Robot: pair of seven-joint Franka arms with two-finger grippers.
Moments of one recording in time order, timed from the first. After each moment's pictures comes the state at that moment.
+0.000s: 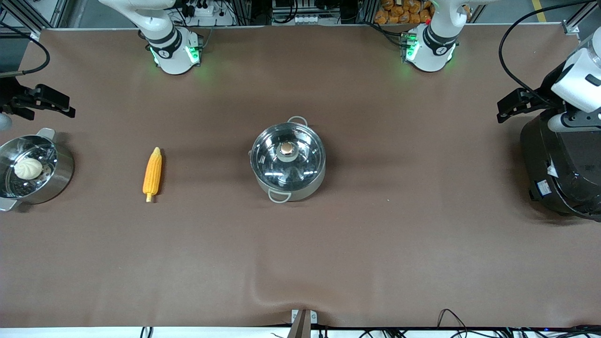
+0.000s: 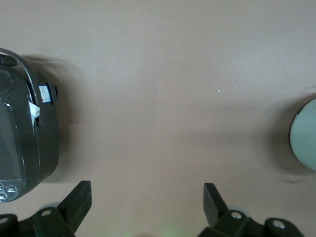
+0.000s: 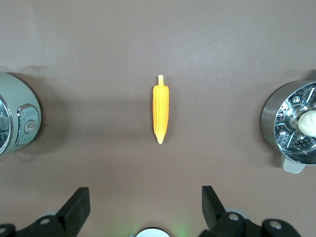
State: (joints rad) left arm -0.03 0.00 -0.09 -1.55 0.01 1.52 -0.13; right arm -0.07 0.01 0.02 -1.52 0.03 1.42 -0.08
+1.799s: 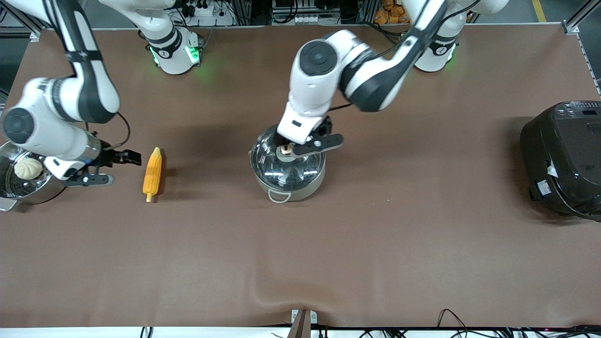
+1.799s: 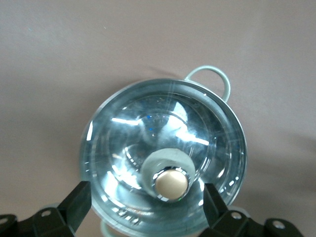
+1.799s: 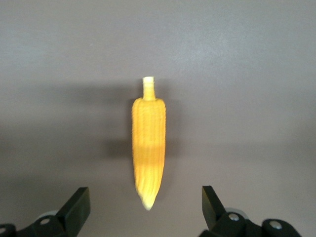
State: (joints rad) left arm -0.73 0.56 -0.12 -1.35 0.02 2.01 -1.16; right arm -0.07 0.17 0.02 -2.17 -0.01 2.24 -0.09
